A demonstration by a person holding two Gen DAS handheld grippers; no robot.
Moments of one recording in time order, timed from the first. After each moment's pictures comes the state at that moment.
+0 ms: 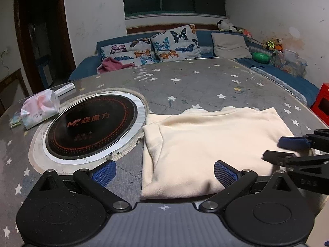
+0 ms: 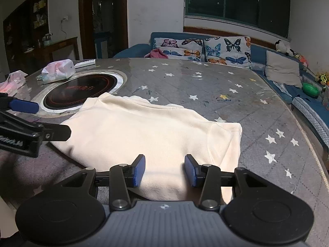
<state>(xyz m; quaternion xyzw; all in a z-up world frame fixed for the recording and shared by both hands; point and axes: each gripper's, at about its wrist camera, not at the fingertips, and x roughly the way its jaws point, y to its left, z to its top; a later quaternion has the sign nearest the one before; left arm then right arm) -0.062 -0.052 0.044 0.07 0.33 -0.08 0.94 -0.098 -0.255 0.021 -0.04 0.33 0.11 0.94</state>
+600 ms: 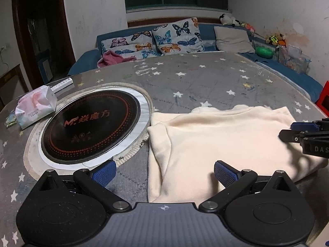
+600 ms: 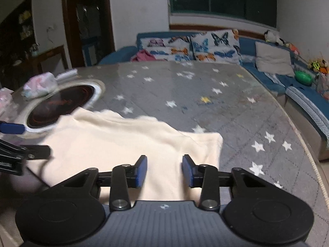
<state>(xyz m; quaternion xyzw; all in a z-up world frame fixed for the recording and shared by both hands) -0.033 -0.047 0.031 0.07 0.36 -0.08 0.93 -0.054 -0.287 0.017 0.00 0.34 0.07 0.94</state>
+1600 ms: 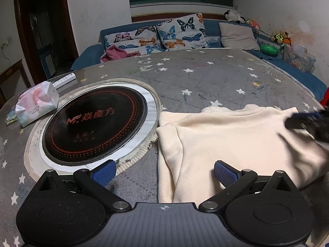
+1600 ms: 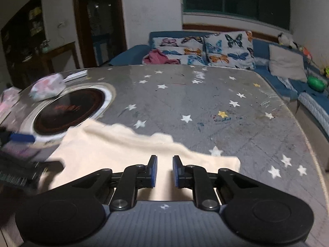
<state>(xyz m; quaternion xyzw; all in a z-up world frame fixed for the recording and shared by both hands) -0.021 -0.042 0.031 0.07 0.36 -0.07 0.93 -0.045 -0.270 0.038 -0.02 0.34 0.12 0.93</state>
